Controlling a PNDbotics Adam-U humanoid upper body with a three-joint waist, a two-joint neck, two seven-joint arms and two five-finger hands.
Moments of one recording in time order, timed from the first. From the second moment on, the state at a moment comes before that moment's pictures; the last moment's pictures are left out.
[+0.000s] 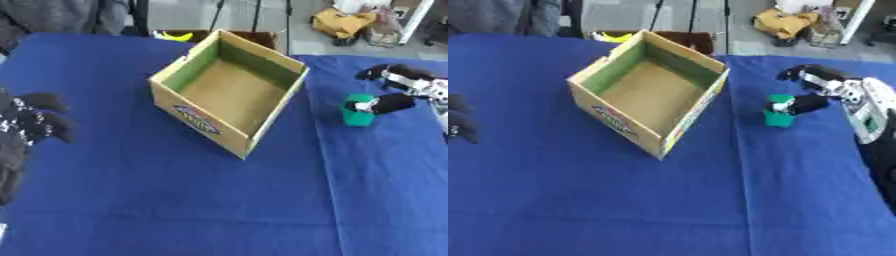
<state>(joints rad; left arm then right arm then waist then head) -0.27 0.32 0.01 -1.88 0.15 0.02 -0.12 -0.89 -0.61 0.01 -0.82 0.82 -0.25 0.43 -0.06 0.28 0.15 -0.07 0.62</state>
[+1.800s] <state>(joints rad) -0.27 0.32 0.00 -1.88 0.15 0.02 -0.13 -0.89 -0.58 0.00 -0.77 0.86 -0.22 0.48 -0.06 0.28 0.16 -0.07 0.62</state>
